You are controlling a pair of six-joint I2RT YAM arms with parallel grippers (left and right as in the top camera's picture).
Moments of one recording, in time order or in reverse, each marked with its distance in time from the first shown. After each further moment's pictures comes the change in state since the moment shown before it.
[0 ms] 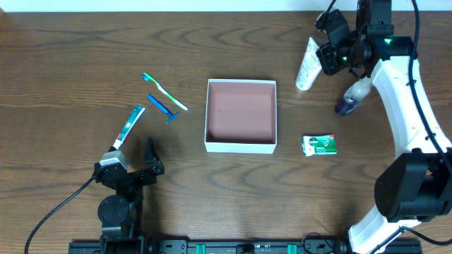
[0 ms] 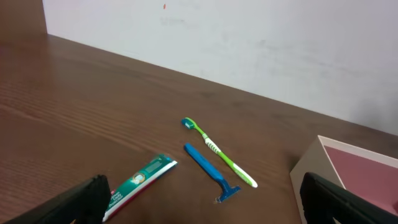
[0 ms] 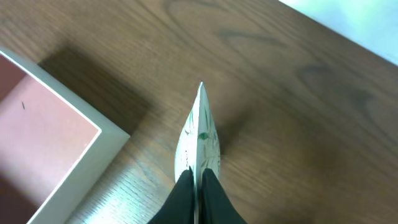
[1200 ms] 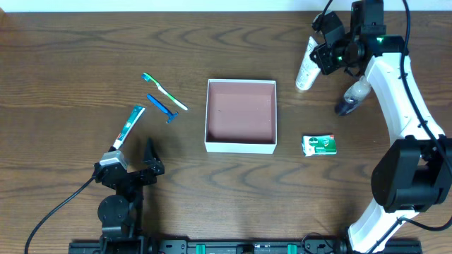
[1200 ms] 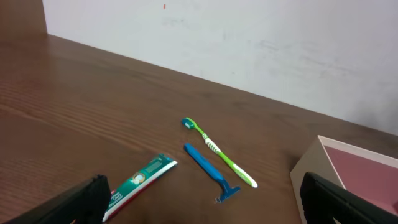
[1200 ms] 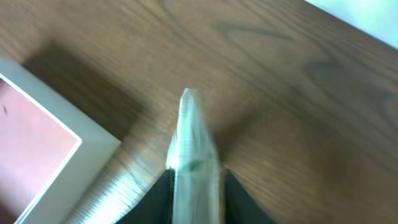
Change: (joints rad) left arm 0.000 0.000 0.000 0.000 0.000 0.000; right arm 0.000 0.069 0.000 0.049 -0.003 0.001
